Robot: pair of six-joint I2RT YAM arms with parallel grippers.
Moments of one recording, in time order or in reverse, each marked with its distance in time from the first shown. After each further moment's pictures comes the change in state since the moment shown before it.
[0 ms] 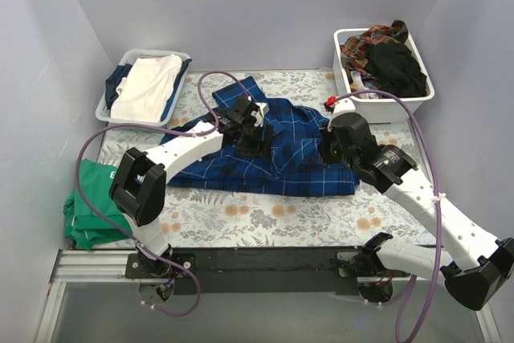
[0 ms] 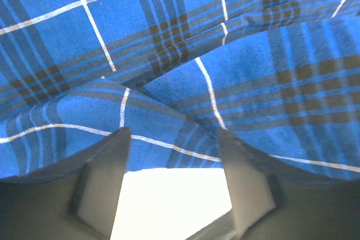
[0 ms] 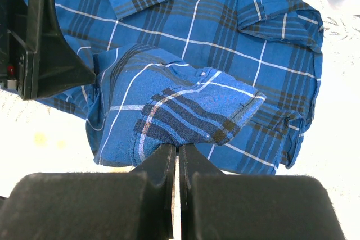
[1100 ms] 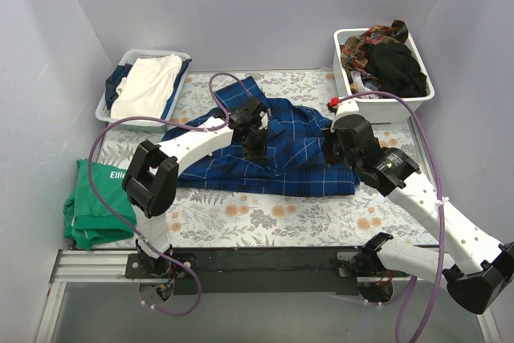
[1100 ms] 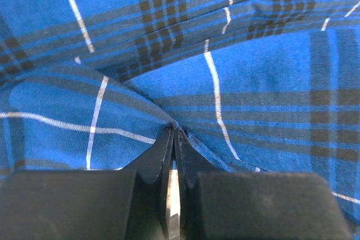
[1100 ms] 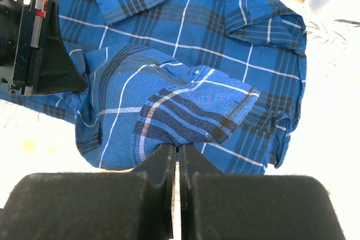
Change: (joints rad) left arm -0.019 0.106 0.104 -0.120 0.038 -0.134; right arm 0.000 -0.027 -0.016 0.007 0.043 -0.020
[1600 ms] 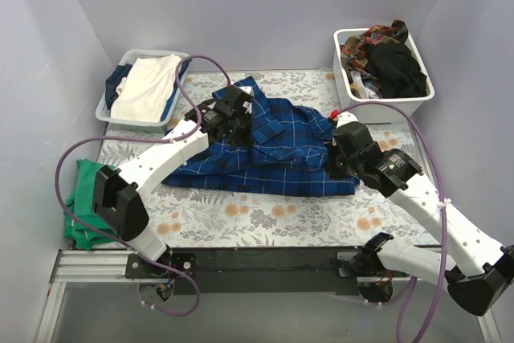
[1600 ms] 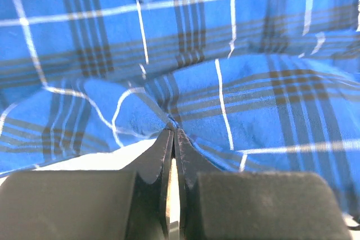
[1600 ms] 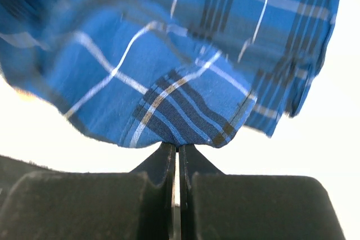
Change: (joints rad) left arm 0.000 -0.223 0.011 -0.082 -0.250 -0.001; right arm 0.000 -0.013 -0.001 -0.184 -0.095 0.064
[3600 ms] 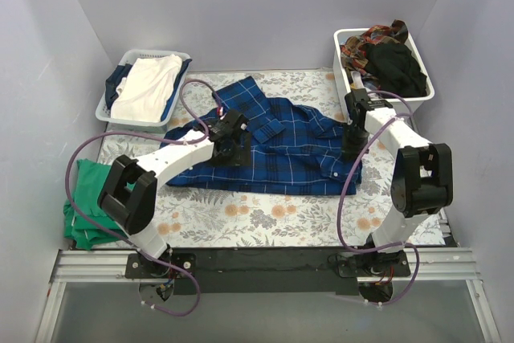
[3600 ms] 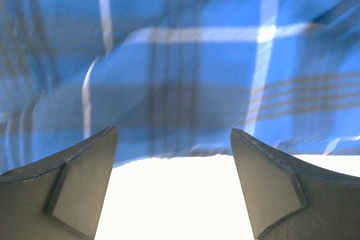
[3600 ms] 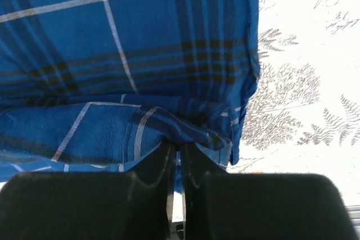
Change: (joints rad) left arm 0.047 0.043 -0.232 0.089 -0.163 -0.019; right arm -0.518 0.707 0.195 -0.046 -0.150 -0.062
